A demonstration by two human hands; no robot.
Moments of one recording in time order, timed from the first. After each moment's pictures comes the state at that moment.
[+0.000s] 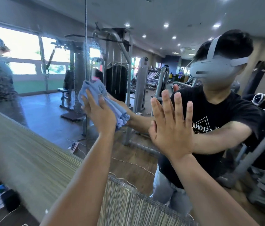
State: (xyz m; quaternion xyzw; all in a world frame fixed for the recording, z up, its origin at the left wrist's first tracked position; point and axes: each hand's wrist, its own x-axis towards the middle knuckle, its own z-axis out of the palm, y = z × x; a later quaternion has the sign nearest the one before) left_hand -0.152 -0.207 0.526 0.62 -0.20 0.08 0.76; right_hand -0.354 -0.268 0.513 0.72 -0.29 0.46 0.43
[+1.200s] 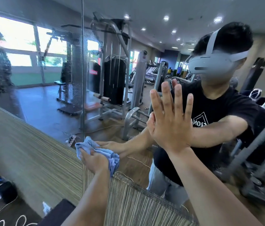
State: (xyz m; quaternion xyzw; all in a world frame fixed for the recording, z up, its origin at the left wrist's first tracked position) left_hand -0.138 -0.222 0.296 0.63 0.04 -0.11 0.77; right_hand -0.350 -0.268 0.513 0.70 -0.30 0.47 0.45
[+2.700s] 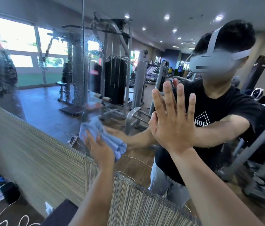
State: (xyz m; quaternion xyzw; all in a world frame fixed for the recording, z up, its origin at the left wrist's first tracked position) left_hand -0.171 -0.198 0.380 0.68 -0.10 -0.02 0.72; right_hand -0.353 -0.267 0.511 0.70 -0.30 0.46 0.45
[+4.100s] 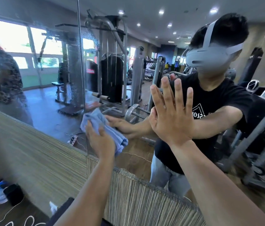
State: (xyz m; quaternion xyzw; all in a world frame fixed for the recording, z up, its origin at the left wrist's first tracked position) left_hand -0.172 -0.187 0.415 0.63 -0.13 0.00 0.77; right_hand -0.353 -0.270 0.512 0.71 -0.30 0.46 0.44
